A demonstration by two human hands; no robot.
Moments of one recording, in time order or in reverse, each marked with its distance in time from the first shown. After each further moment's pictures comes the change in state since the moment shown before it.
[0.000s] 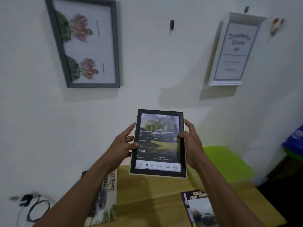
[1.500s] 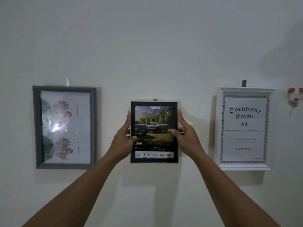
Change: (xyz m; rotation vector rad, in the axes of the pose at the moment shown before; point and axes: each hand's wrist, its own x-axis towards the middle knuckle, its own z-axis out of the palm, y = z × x) left_hand 0.260 0.196 0.032 0.355 0.442 0.528; right_hand 0.307 -0.189 -0.030 -0.274 -0.208 -0.705
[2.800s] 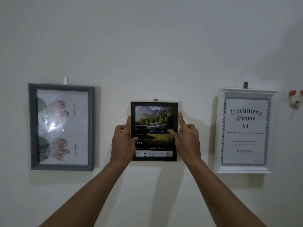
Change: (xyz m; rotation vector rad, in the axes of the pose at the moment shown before) left_hand 0.007 -0.028 0.018 0.368 0.322 0.160; right_hand -0.001 0.015 0.015 -0.432 0.288 -0.140
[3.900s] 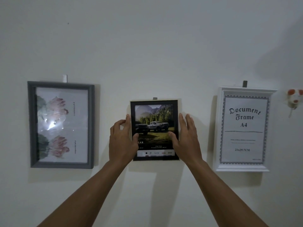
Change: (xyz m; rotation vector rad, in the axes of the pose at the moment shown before) left_hand -0.004 0.003 -0.001 0.211 0.069 0.068; right_hand -0.008 0.007 -0.003 -0.049 -0.100 -0.040
